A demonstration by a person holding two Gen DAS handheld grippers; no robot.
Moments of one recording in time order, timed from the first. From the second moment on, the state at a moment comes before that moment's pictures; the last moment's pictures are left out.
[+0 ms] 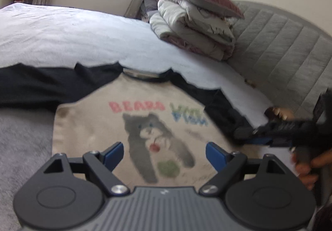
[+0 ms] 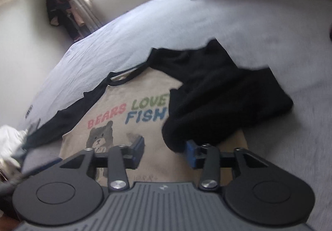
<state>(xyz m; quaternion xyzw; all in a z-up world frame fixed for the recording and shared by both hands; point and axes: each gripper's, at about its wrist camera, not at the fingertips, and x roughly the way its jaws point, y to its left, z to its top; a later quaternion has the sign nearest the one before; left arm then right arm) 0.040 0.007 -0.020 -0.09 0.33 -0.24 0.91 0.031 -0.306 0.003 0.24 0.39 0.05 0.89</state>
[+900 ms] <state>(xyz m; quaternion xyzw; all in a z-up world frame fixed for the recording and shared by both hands) 0.031 0.017 -0.018 -0.10 0.32 -0.24 0.91 0.009 -0.372 -0.024 0.53 0.29 -0.06 0.80</state>
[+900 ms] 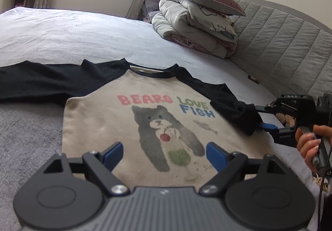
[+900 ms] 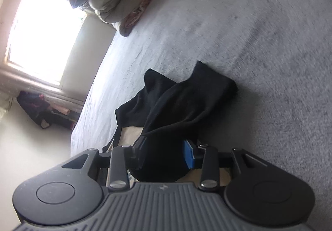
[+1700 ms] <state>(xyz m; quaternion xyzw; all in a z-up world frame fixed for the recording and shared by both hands) 0.036 0.033 -0.014 -0.18 0.35 -0.26 0.88 0.033 -0.319 0.016 0.29 0.24 0.02 0.93</state>
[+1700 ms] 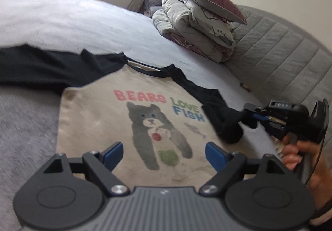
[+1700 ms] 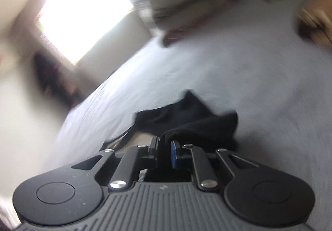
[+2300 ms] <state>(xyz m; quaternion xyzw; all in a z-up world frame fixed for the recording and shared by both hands) 0.052 0.055 -0.034 -0.35 0.40 -0.28 0.80 0.008 -0.178 -0.003 -0.15 0.34 0.27 0.89</state>
